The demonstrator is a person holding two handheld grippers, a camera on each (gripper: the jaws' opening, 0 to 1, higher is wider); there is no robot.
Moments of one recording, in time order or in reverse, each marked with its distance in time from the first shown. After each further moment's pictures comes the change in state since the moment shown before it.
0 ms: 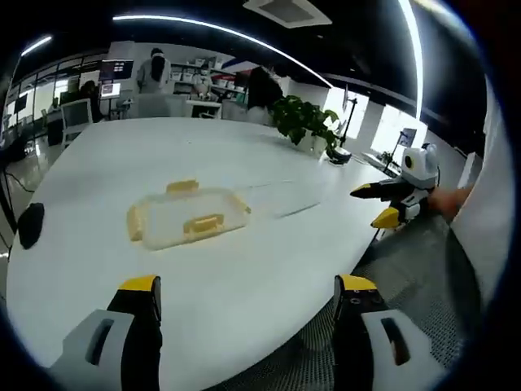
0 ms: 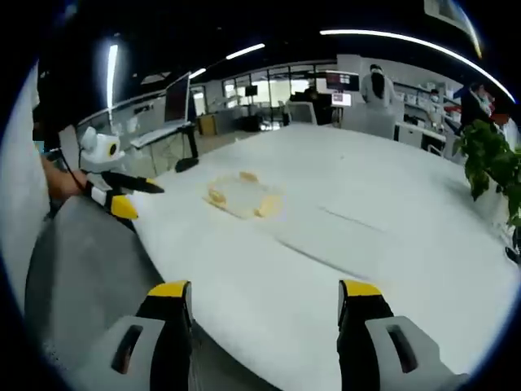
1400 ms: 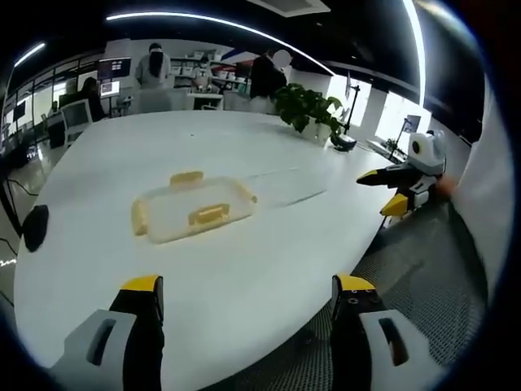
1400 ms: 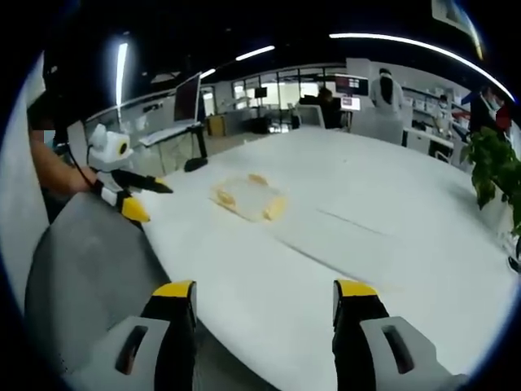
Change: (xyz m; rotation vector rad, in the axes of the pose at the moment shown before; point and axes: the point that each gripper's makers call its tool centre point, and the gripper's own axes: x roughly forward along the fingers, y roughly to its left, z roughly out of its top) left arm 0.000 -0.002 -0.005 0.042 0.040 0.006; right arm -0.002 0.004 0.003 -0.019 -0.012 0.011
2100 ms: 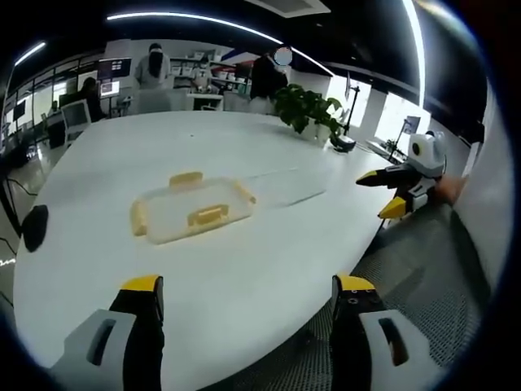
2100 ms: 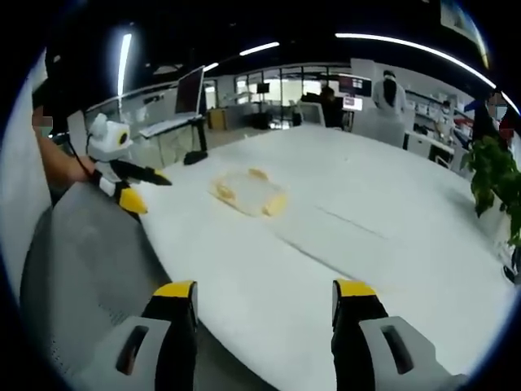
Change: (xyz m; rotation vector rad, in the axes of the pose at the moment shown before) left arm 0.000 -0.001 0.000 -0.001 -0.003 -0.006; right arm 0.001 -0.001 -0.003 -0.040 0.026 -0.014
